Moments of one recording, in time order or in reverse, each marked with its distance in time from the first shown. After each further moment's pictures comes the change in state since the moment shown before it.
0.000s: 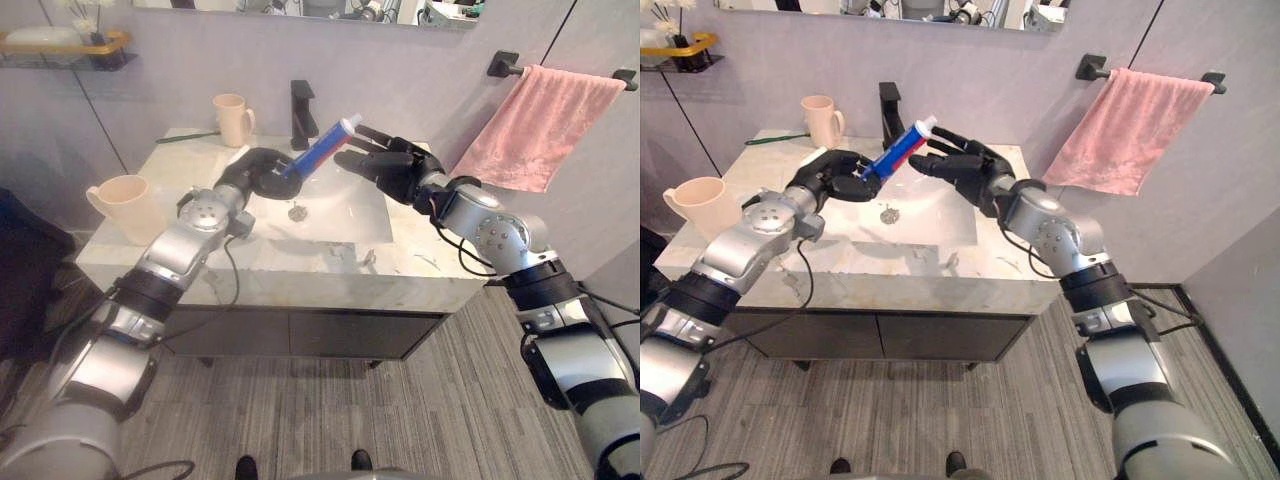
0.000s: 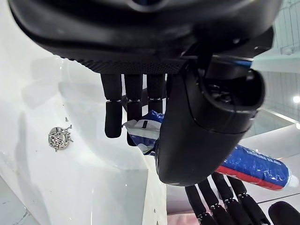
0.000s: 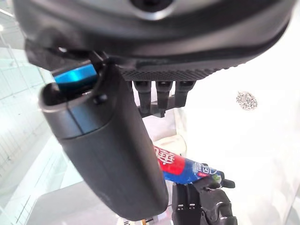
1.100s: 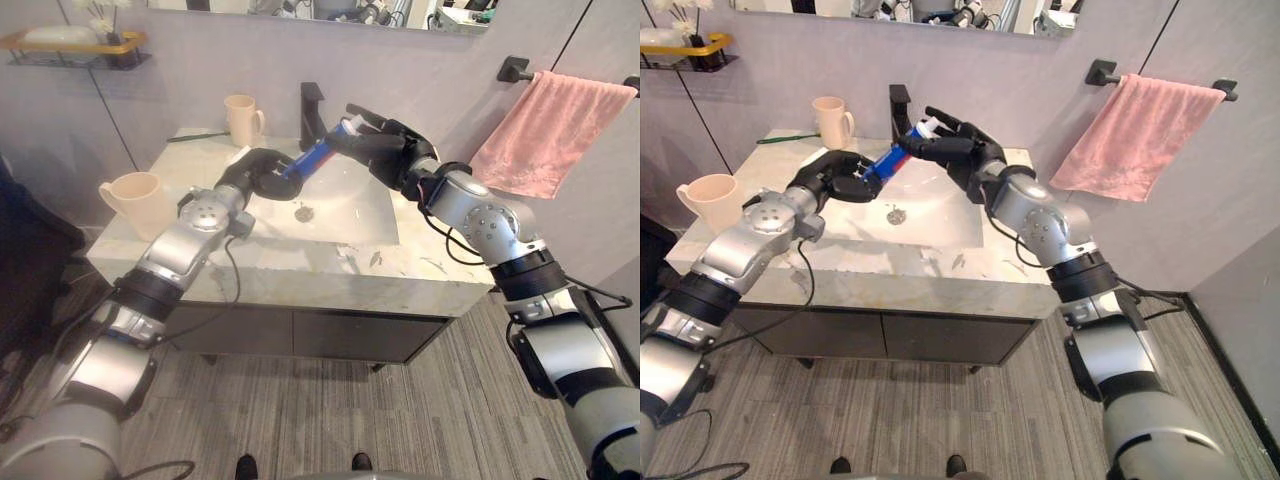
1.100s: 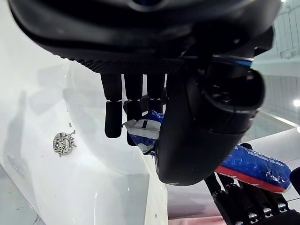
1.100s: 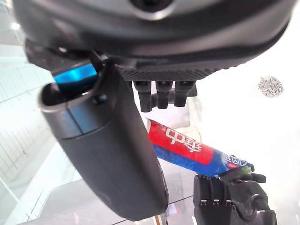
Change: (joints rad) left arm 0.000 -0.001 0.000 0.001 0.000 0.000 -0.009; right arm -0.065 0.048 0.013 0.000 0.001 -0.032 -0.087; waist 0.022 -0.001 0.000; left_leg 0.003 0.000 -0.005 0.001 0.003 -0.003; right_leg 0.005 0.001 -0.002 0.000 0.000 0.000
